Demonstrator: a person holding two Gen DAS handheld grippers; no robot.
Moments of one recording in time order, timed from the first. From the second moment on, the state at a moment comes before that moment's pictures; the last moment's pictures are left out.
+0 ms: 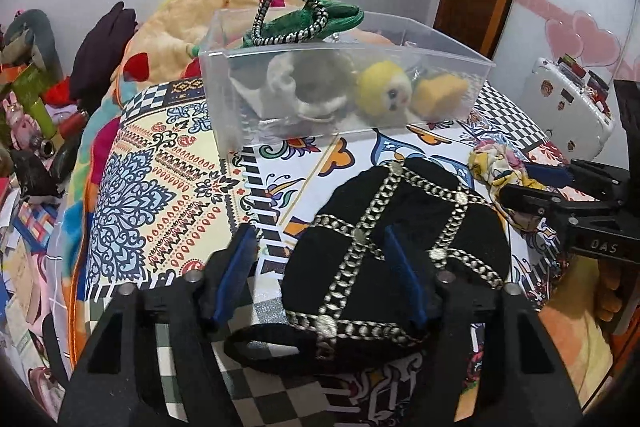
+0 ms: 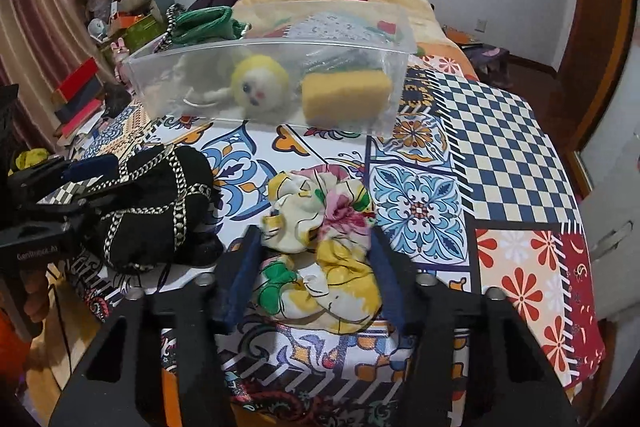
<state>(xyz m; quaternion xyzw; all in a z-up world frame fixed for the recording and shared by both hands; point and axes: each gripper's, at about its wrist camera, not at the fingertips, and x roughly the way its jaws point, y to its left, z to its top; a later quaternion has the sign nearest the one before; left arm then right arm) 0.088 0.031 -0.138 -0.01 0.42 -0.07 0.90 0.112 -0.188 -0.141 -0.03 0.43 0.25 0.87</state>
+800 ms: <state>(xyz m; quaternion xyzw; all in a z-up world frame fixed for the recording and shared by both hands) 0.076 0.021 -0.071 0.00 0.32 -0.07 0.95 0.122 -0.178 -0.089 -0.02 0.35 0.27 0.90</state>
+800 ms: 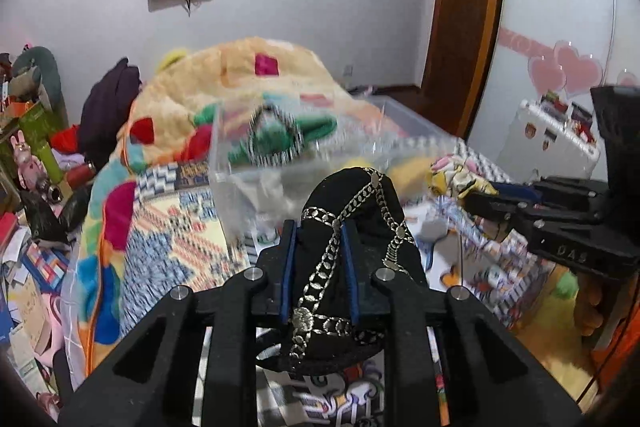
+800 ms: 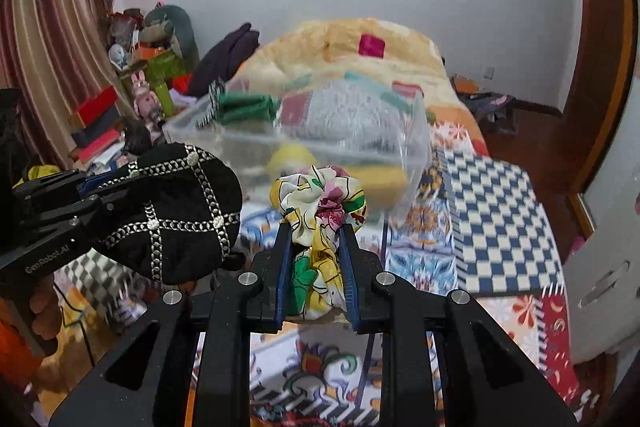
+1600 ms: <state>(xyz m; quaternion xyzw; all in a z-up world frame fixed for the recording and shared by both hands) 0.154 0.011 -0.020 -0.03 0.25 -0.04 0.97 0.167 -0.163 -0.036 0.02 0.27 0.26 0.93</state>
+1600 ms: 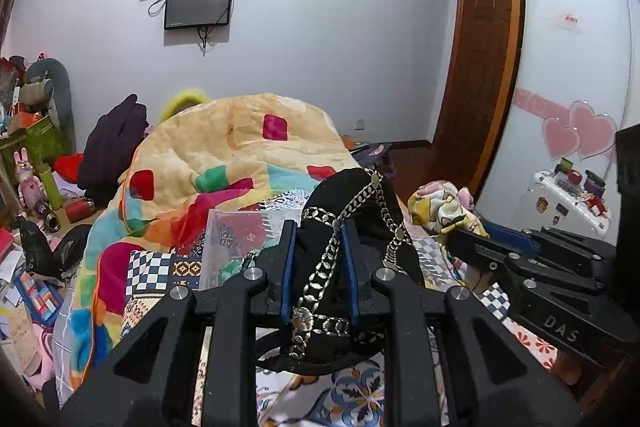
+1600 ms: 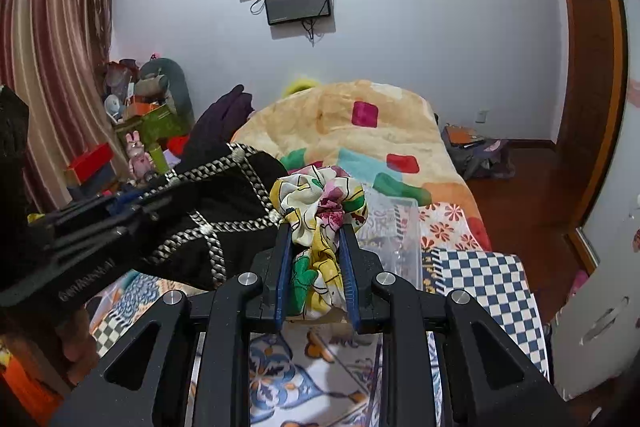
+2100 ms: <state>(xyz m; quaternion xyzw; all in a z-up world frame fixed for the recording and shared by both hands) 0.204 0.013 -0.076 -0.02 0.33 -0.01 0.95 0.206 -0.152 -0.079 0.01 0.36 0.23 0.91</state>
